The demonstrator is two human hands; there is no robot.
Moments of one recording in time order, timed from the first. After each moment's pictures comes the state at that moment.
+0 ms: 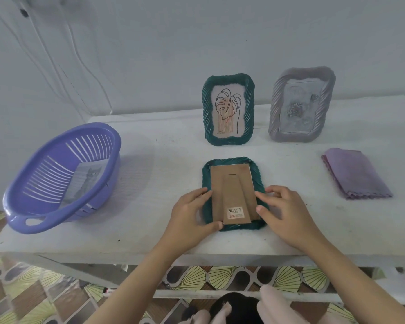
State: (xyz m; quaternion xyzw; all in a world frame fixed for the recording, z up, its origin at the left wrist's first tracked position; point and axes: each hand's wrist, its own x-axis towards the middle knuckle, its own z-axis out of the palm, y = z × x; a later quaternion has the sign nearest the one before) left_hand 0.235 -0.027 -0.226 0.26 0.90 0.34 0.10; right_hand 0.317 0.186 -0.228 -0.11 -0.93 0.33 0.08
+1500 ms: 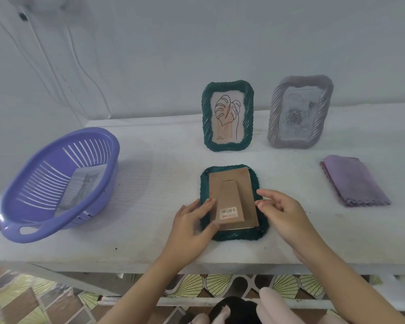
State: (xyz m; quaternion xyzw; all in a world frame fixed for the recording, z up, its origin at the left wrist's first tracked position) left_hand 0.247 -0.025 -0.220 0.24 0.87 0.41 0.14; right_hand 0.313 0.166 -0.198 -0.24 -0.77 0.59 0.06
